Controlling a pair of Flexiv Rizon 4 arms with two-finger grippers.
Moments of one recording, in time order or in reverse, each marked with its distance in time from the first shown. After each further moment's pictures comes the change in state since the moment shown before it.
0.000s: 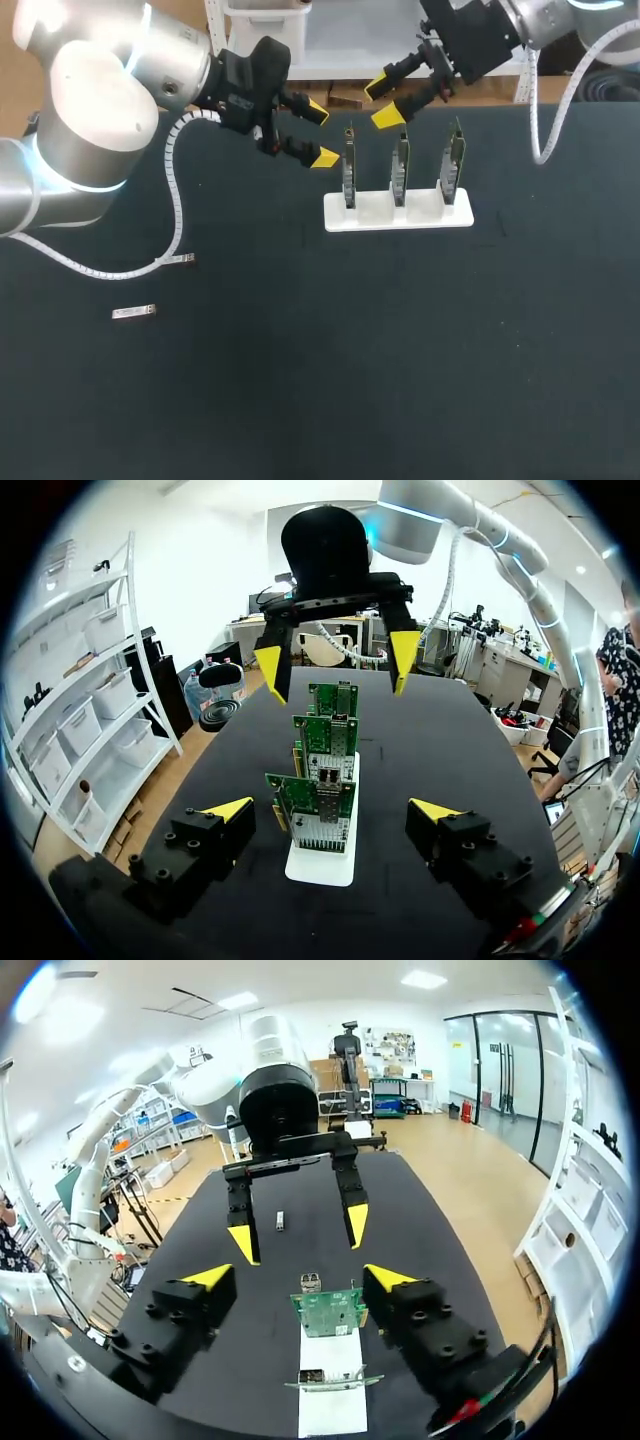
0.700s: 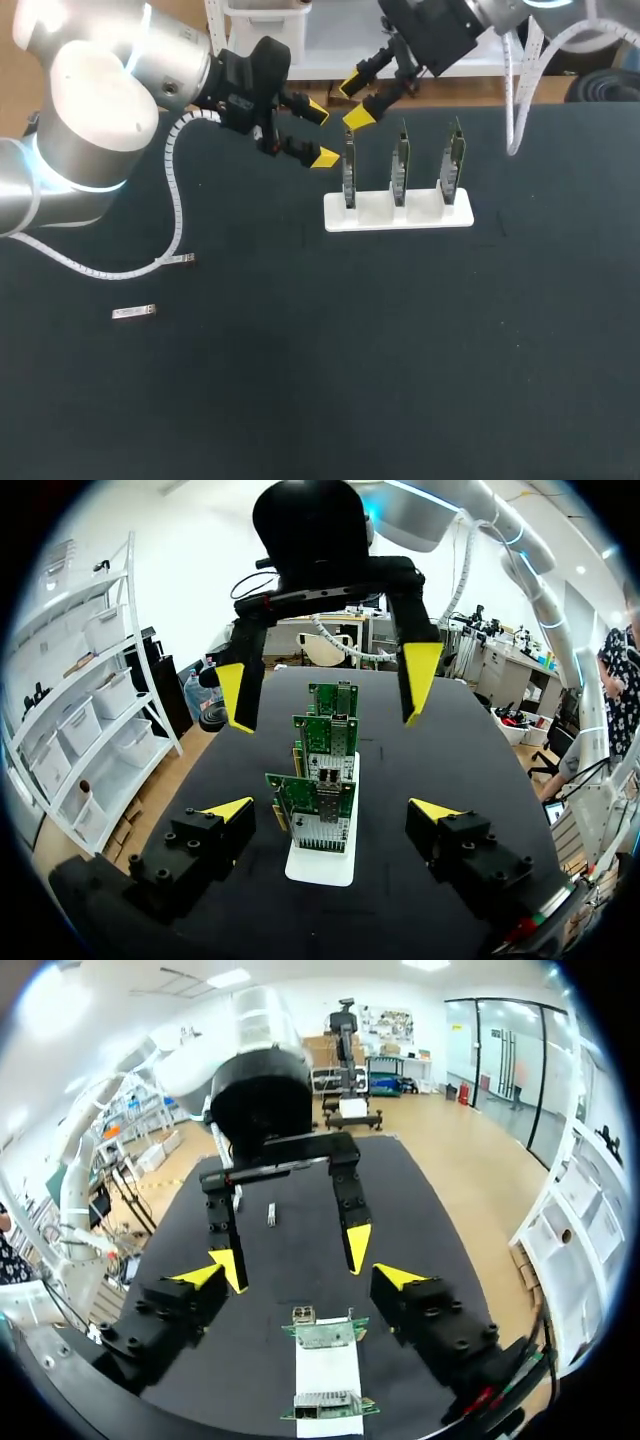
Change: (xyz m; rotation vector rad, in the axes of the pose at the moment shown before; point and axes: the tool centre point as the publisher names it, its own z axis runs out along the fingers) left arm 0.000 0.000 0.000 0.000 0.000 0.000; right arm -0.020 -0.005 0.025 0.024 0.076 0.026
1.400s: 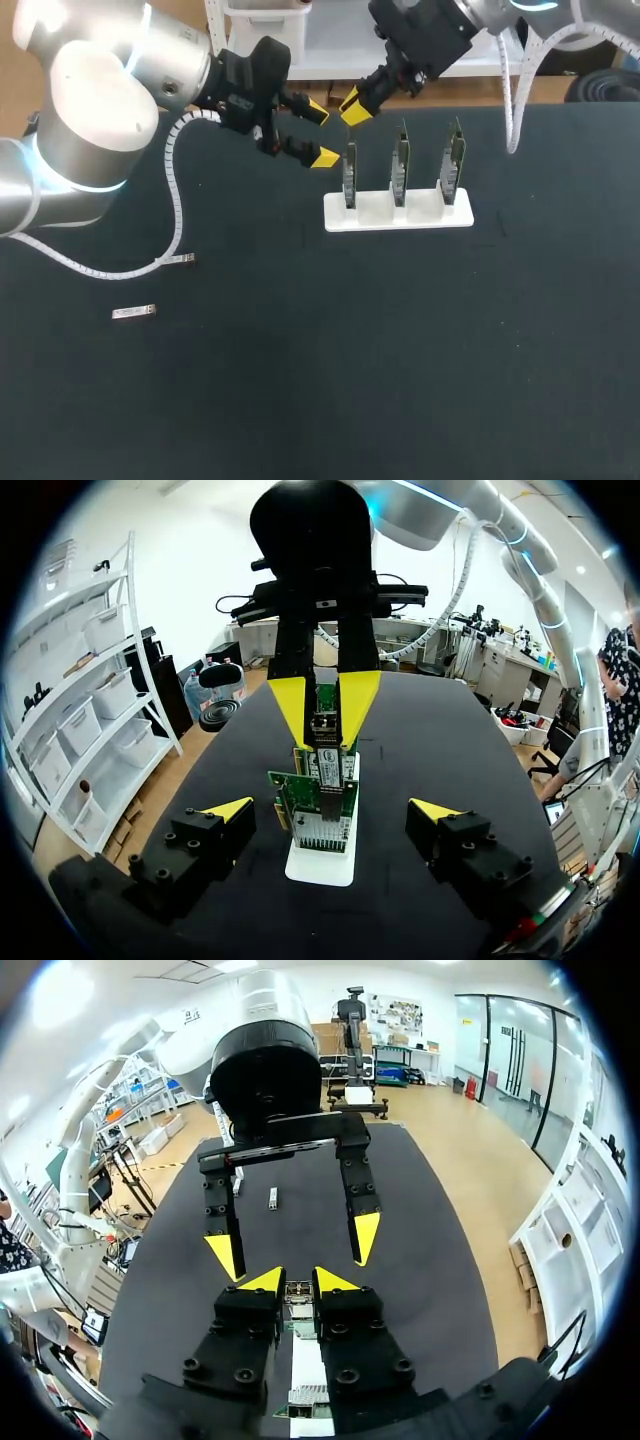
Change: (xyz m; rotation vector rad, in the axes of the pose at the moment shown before) left arm 0.000 0.000 0.000 0.000 0.000 0.000; right arm 0.011 0.000 0.011 -0.006 0.103 -0.048
